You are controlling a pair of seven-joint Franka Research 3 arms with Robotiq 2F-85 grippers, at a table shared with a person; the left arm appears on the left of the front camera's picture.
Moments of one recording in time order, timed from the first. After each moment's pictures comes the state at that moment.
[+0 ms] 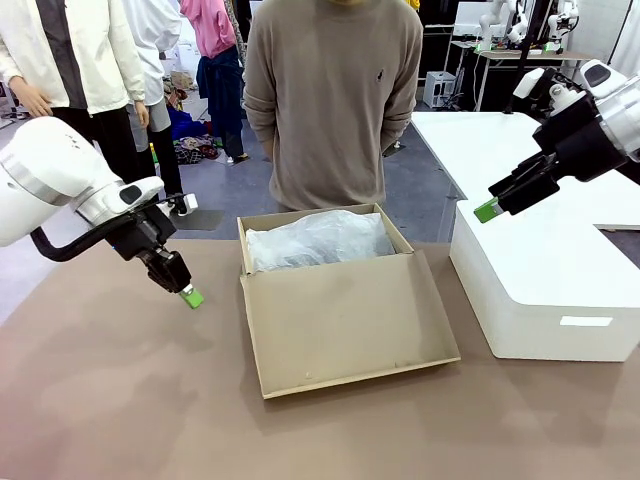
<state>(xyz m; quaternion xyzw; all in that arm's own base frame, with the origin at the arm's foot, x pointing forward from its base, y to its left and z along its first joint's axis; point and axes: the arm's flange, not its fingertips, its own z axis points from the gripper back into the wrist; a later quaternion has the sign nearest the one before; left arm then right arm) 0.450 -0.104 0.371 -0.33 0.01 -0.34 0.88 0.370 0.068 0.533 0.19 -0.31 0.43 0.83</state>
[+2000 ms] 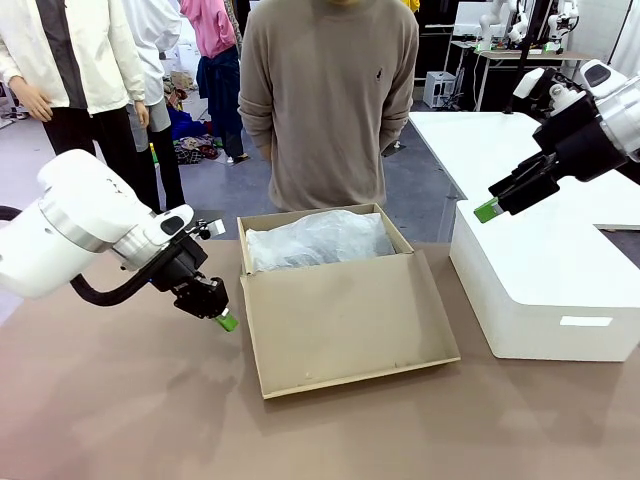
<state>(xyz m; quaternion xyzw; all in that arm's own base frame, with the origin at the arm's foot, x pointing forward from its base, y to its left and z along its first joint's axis) 0.417 -0.160 0.330 -0.33 -0.04 -0.22 0.92 0.370 0.068 0.533 0.19 -0.31 0.43 0.83</state>
